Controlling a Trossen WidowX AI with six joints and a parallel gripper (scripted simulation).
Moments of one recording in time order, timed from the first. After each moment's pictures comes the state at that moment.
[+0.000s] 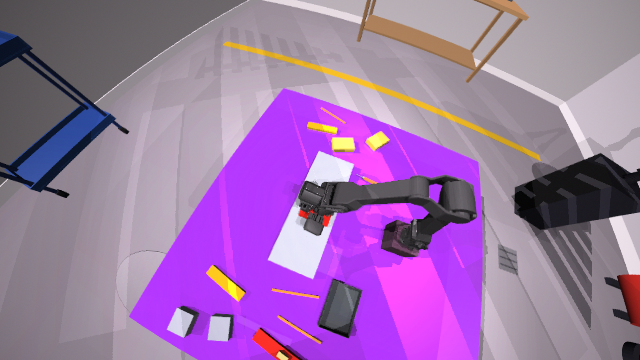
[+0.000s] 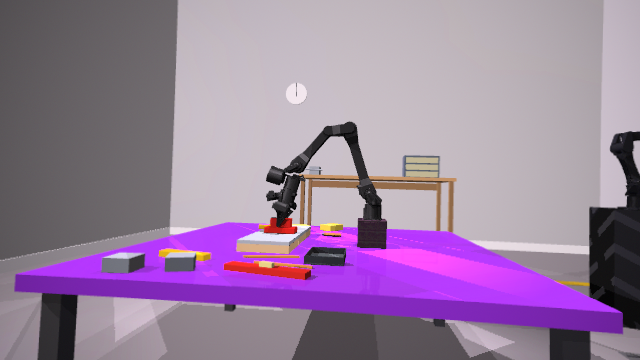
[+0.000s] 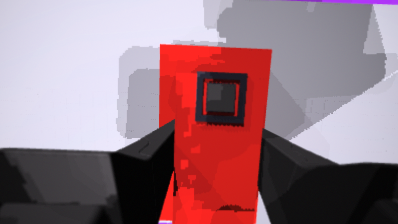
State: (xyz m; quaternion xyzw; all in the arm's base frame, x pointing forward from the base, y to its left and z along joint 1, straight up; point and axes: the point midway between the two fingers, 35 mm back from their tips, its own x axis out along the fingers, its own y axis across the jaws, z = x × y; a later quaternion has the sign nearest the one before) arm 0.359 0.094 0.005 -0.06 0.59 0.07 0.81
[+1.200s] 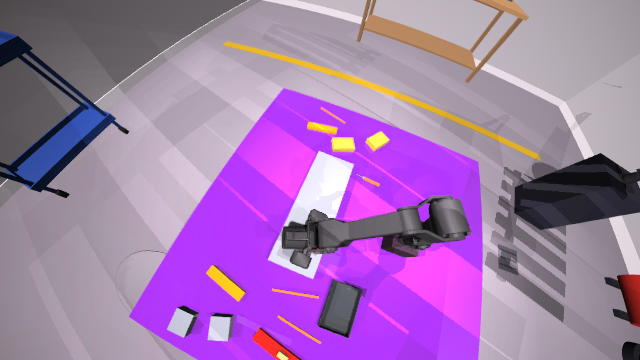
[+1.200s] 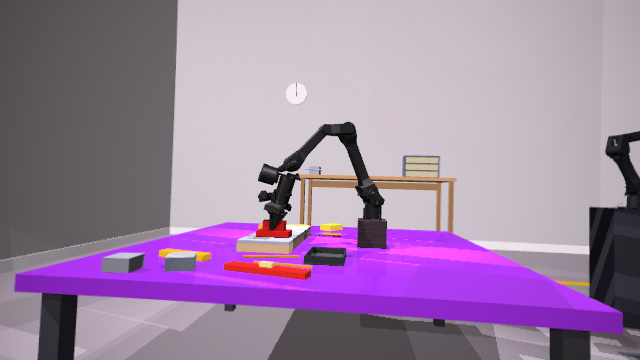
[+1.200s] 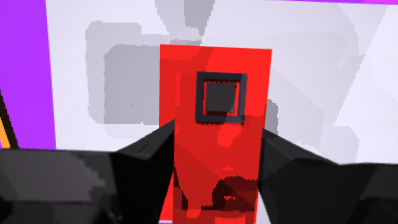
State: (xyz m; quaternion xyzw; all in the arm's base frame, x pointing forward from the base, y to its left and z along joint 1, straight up) arm 0.337 0.204 0.007 -0.05 0.59 0.08 0.81
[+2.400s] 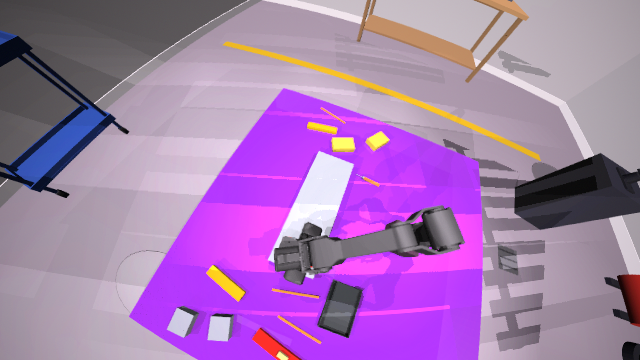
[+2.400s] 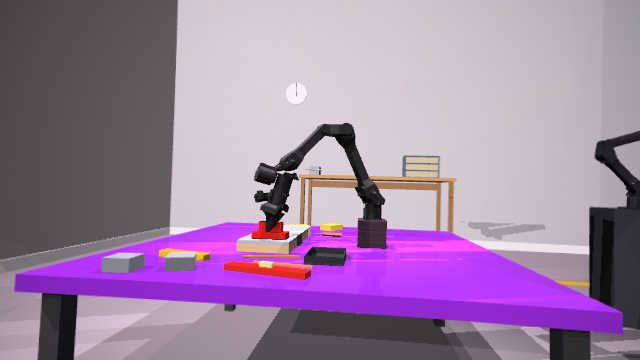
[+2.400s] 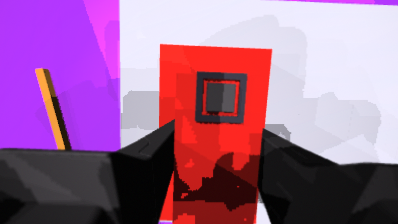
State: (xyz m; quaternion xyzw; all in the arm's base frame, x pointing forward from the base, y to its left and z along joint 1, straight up) arm 0.328 0.253 0.008 -0.05 0.59 0.09 0.80
